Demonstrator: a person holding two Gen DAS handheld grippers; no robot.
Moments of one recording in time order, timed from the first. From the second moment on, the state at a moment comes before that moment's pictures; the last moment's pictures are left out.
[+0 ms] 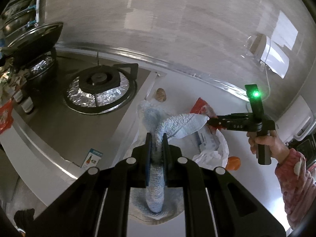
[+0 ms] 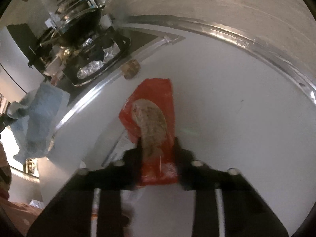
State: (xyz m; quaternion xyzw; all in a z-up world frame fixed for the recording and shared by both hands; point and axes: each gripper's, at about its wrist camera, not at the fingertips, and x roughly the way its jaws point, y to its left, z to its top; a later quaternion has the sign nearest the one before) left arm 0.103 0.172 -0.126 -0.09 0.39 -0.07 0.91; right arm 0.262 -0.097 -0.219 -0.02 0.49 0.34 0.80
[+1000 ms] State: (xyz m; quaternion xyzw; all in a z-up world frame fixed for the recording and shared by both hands) left arm -0.114 0.232 -0.181 -0.02 0.46 -0.14 0.88; right arm -0.050 0.026 -0.178 0.03 0.50 0.35 0.79
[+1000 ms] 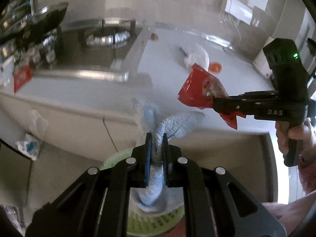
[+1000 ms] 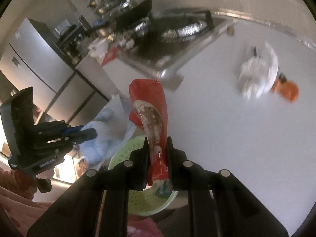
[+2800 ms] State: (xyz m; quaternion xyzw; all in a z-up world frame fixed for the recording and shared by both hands) left arm -0.195 0.306 -0.208 -0.09 0.46 0.05 0.88; right arm -0.130 0.158 -0.338 -0.19 0.57 0.39 0.70
